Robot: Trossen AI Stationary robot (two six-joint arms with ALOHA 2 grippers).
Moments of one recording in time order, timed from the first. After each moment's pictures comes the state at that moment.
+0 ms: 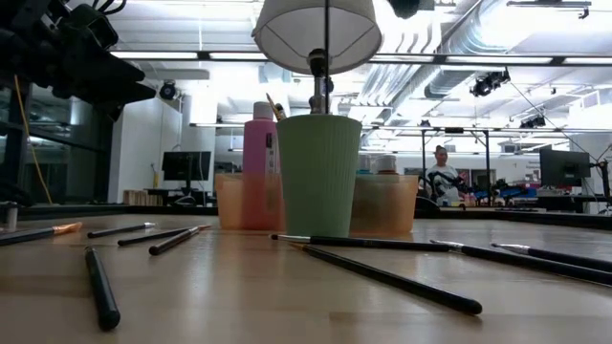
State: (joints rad) left arm 0.17 0.12 0.21 -0.24 0.12 -0.23; right arm 0.33 1.40 1.00 0.14 0.44 0.17
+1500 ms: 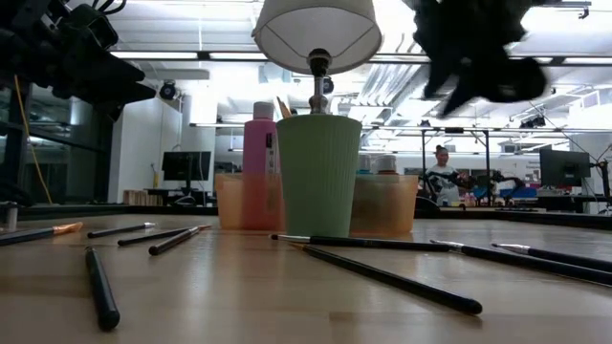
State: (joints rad) left arm 0.17 0.11 0.21 -0.24 0.12 -0.23; right arm 0.32 1.42 1.00 -0.54 0.21 1.28
